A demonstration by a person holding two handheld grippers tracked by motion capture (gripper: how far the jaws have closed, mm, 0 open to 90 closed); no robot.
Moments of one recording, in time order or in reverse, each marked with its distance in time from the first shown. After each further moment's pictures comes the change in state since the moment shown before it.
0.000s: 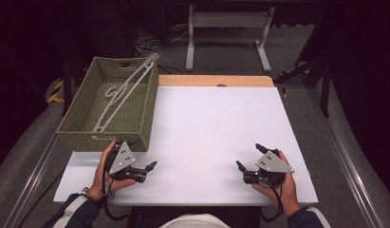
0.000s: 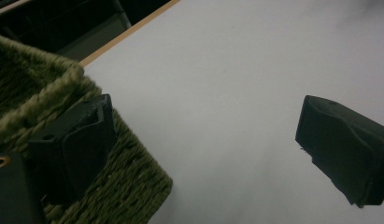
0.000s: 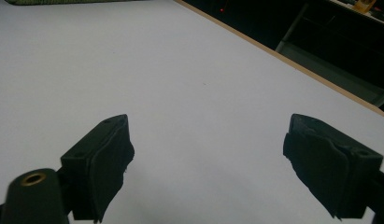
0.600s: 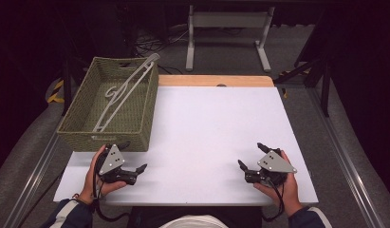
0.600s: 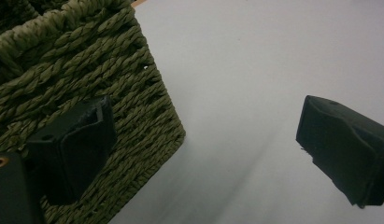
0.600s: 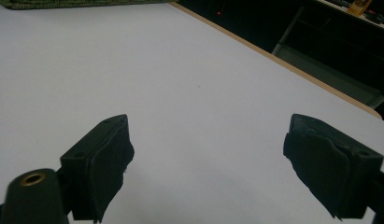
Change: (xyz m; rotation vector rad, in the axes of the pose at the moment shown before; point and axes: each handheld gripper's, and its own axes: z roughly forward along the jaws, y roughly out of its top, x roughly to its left) left arm 0.009 -0.021 -0.011 0.048 0.006 -0.055; right arm -0.004 0.000 -0.002 -0.018 -0.010 0.007
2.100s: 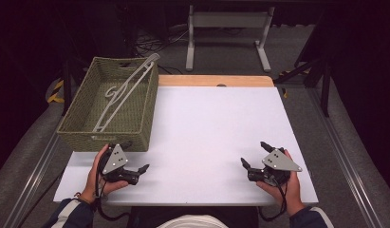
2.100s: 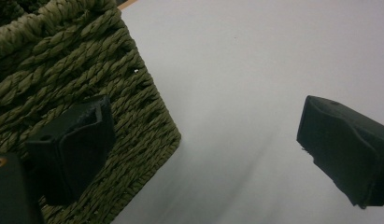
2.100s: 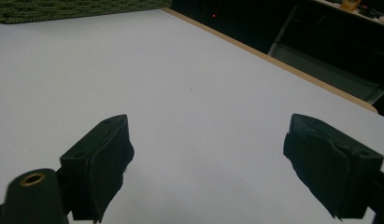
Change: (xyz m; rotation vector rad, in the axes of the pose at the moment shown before) left arm -0.002 0.002 0.005 0.013 -0.010 0.007; right arm -0.008 -0.001 -0.003 -0.011 -0.009 0.047
